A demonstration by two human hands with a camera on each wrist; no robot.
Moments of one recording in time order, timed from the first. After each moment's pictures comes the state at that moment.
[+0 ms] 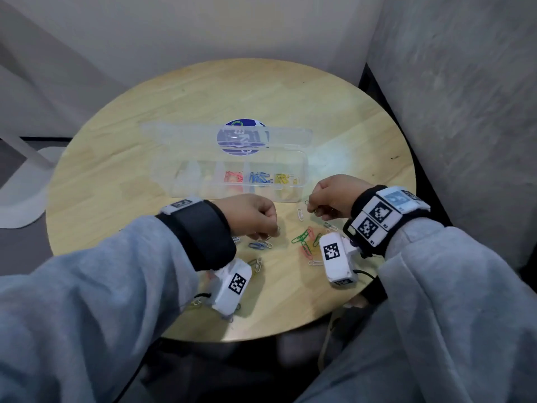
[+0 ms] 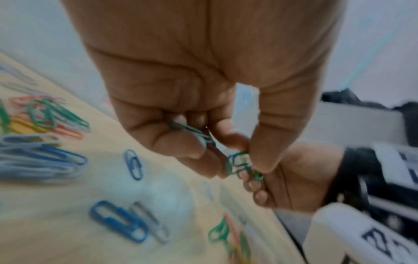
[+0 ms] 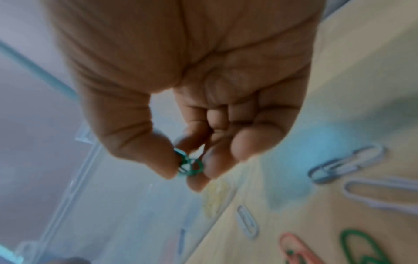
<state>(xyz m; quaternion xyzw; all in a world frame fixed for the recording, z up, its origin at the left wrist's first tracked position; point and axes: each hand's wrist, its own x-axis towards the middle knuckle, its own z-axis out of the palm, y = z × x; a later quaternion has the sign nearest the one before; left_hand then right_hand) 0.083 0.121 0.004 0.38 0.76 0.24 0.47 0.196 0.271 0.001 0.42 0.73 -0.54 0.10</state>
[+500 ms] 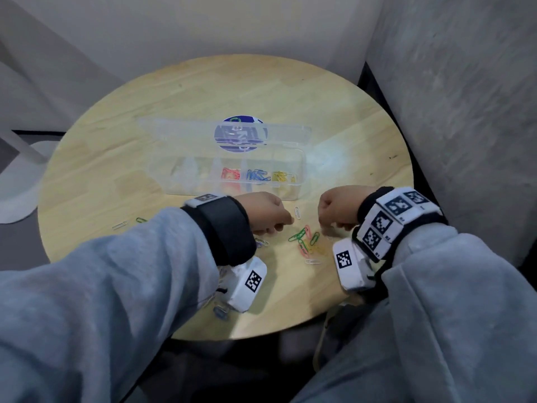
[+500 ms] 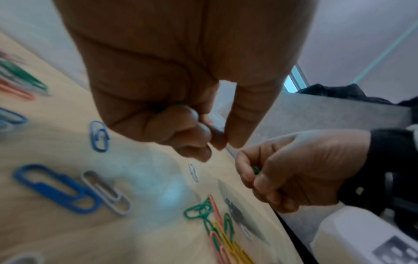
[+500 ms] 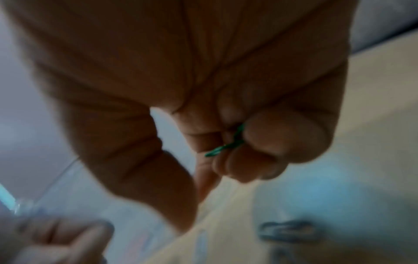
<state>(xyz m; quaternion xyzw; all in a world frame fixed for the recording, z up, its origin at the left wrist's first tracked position) 0.101 0.148 -0.004 0.30 0.79 0.22 0.48 0.208 0.262 0.018 0.37 0.84 -0.29 0.27</state>
